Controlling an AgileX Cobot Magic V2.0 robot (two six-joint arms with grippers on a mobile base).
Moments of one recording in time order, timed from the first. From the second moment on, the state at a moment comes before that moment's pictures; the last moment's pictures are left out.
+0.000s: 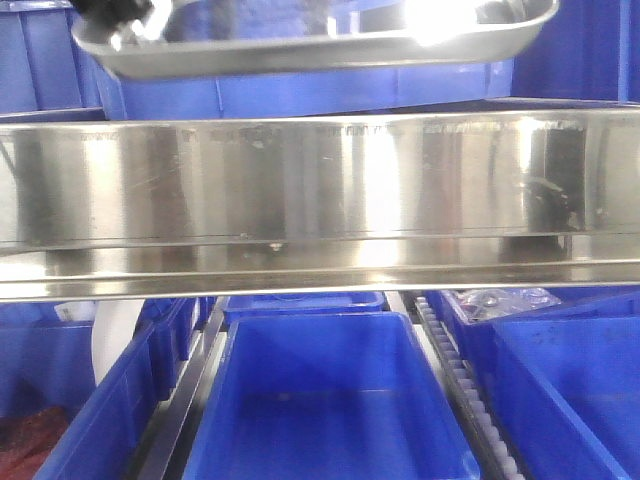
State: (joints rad) left arm -0.63 1.56 -1.58 0.14 1.18 -0.43; right arm 0.56 1.51 -1.61 -0.12 1.26 0.42
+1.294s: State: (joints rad) left arm -0.62 1.66 -1.81 0.15 1.26 -0.40; right arm 0.56 1.50 -1.61 -0.16 1.26 0.44
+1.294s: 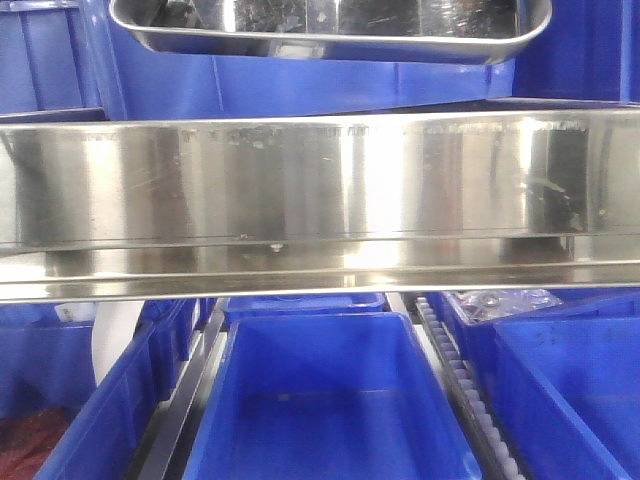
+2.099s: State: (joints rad) left arm -0.64 1.66 -1.82 0.18 1.26 -0.35; right arm 0.56 1.50 -1.61 -0.25 1.18 0.55
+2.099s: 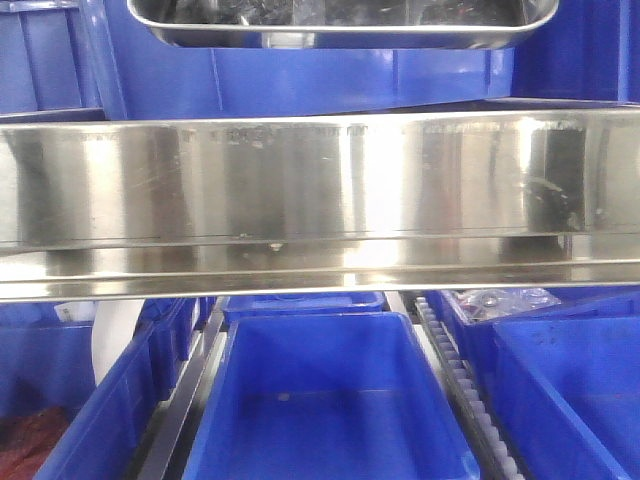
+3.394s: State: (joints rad) left arm -0.65 1.48 -1.59 0.16 1.26 -0.36; right arm 0.57 1.50 -1.61 -0.10 1.26 0.51
